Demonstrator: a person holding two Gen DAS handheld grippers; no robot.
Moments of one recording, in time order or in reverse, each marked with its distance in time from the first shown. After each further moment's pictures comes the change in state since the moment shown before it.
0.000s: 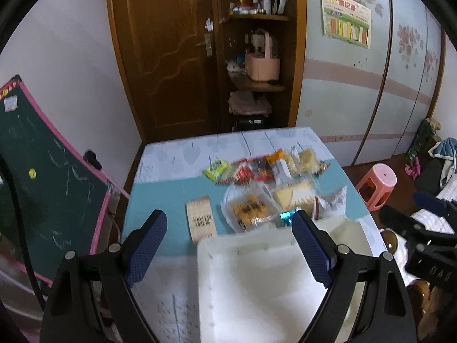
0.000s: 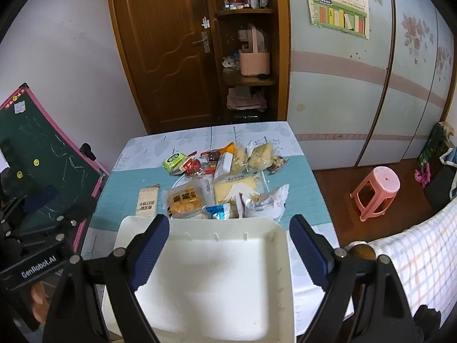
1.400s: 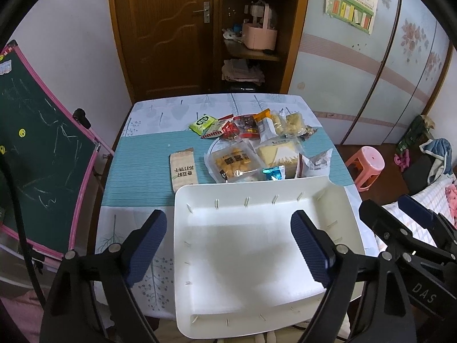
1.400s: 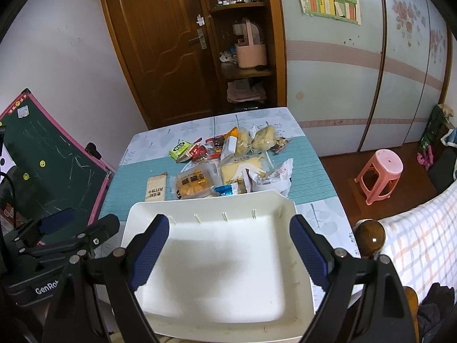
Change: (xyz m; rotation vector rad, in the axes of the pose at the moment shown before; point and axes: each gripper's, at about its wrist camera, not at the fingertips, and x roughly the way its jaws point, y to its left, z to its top) left arm 0.001 -0.016 -0.056 -0.070 0.172 -0.069; right arm -0.011 0.009 -0.051 0.069 0.016 0.035
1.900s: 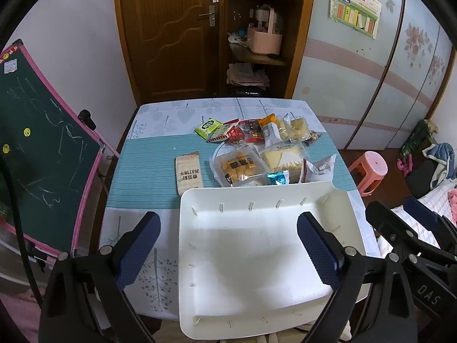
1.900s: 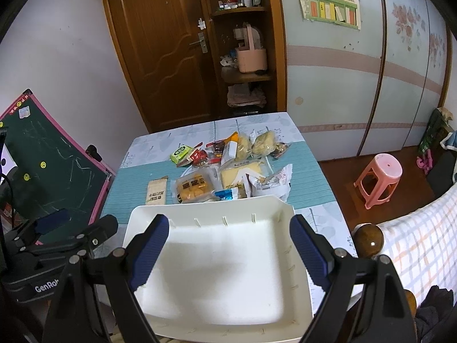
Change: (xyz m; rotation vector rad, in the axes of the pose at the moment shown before) left arm -0.004 0.001 0.003 -0.016 -0.016 0.020; right arm -0.006 0.001 0.005 -0.008 -0.017 -0.005
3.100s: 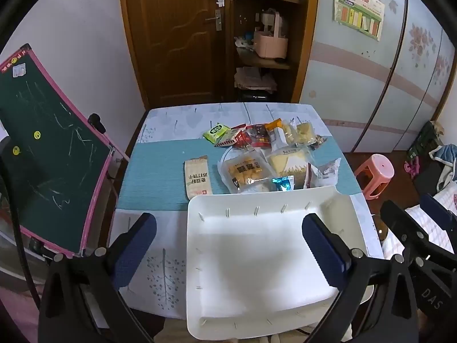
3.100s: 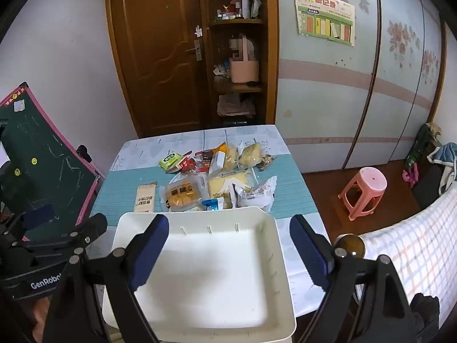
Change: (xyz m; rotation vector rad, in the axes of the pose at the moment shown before) left arm -0.016 0.004 0.010 -0.004 -0.017 0.040; right arm -0.020 0.008 0.003 -0.048 -0.045 -0.078
